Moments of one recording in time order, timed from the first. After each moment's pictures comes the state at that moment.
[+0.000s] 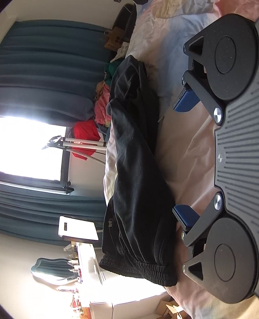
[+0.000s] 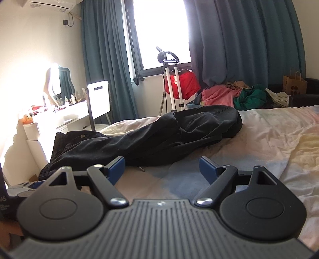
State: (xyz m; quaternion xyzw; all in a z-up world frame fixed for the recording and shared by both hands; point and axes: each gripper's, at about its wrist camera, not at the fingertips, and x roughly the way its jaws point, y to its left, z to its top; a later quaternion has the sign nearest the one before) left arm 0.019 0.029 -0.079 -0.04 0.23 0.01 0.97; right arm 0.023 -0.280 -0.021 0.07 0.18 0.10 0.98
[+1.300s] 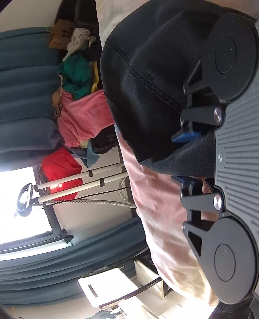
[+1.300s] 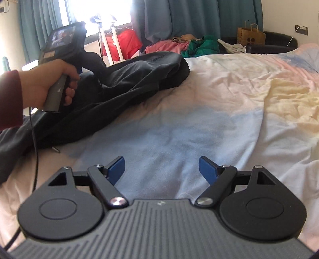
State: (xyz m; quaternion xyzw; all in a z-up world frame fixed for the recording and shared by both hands) left arm 0.434 -0.161 -0.068 0.12 0.30 -0.03 0.95; right arm 0.140 -0.340 -0.123 0.12 0.30 -0.04 0.95
